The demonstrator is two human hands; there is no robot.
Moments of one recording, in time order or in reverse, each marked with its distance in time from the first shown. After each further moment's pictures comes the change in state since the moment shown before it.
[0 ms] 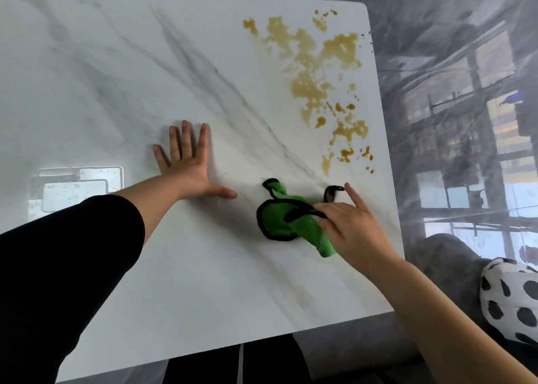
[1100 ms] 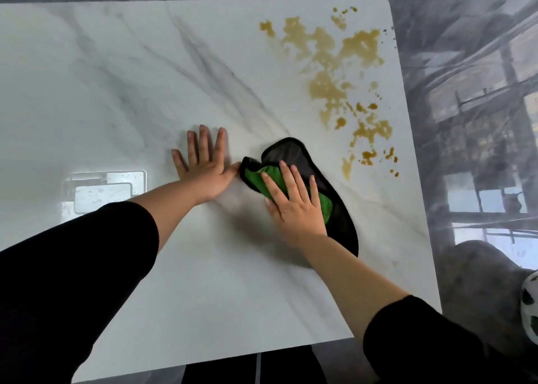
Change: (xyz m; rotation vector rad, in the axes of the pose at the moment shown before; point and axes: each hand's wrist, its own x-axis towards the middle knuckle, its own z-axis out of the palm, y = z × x) left_hand 0.023 -0.010 0.020 -0.032 0.118 0.006; right_hand 0.074 -0.038 0.115 -0.164 -0.102 0.095
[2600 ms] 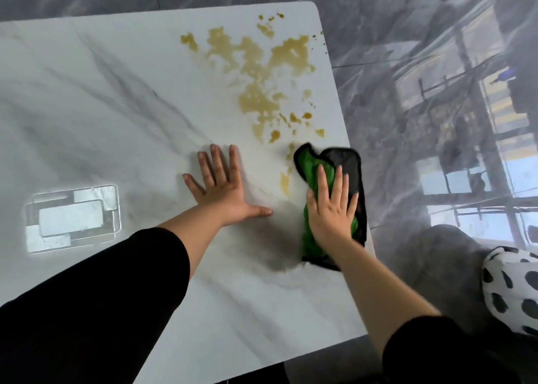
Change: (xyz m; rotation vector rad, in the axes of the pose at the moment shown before) left_hand -0.003 0.164 0.014 0.031 -0.210 -0.019; right_hand -0.024 0.149 -0.028 0.251 0.041 0.544
